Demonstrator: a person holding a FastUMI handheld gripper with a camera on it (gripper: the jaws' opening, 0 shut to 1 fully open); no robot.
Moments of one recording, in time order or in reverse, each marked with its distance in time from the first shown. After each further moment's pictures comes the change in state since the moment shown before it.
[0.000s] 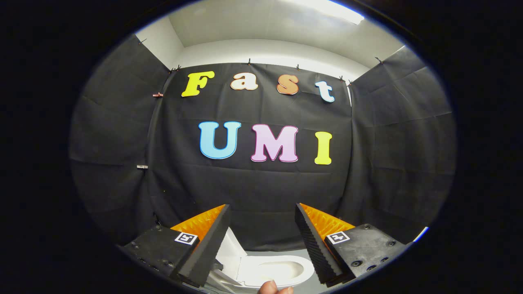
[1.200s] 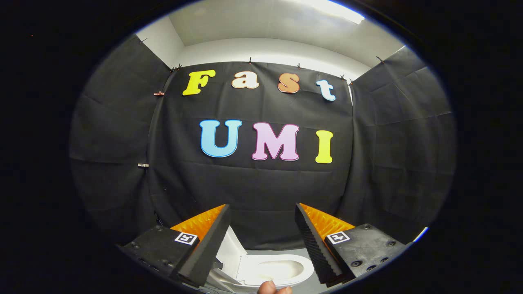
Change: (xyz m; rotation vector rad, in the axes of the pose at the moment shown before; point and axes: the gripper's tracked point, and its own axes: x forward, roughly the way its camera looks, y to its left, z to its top) arm 0.001 0.005 -0.005 -0.001 0.015 0.015
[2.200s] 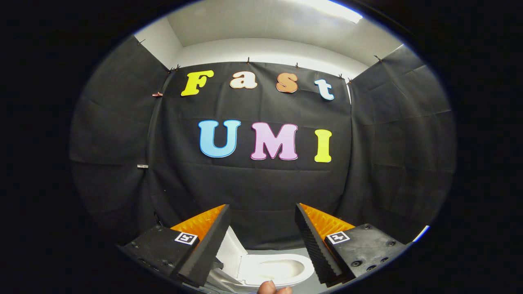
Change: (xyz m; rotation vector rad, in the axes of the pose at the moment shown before) arm -0.003 -0.003 0.000 0.009 0.001 -0.008
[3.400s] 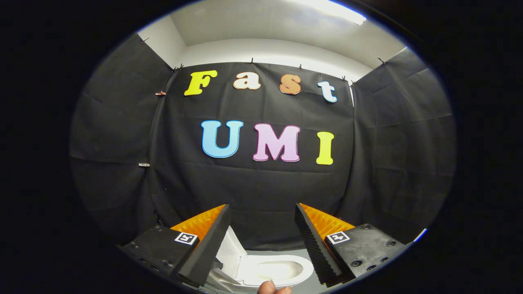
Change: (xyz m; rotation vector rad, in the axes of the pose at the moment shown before) arm 0.001 0.008 0.003 -0.020 -0.003 0.017
